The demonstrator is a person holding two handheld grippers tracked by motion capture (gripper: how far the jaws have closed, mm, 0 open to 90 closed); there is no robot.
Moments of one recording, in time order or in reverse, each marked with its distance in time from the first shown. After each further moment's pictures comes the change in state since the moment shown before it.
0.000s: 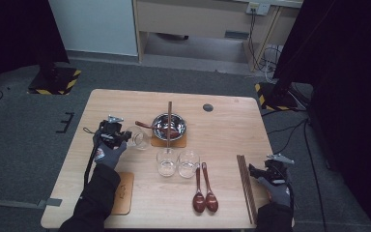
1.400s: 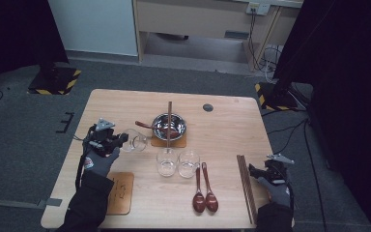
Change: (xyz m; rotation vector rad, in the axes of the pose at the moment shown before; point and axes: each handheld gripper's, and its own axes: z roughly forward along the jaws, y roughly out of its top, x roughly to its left) left arm -0.011 -0.007 -0.056 -0.108 -0.074 0.024; right arm 0.000 0.000 0.000 0.000 -0.001 0.001
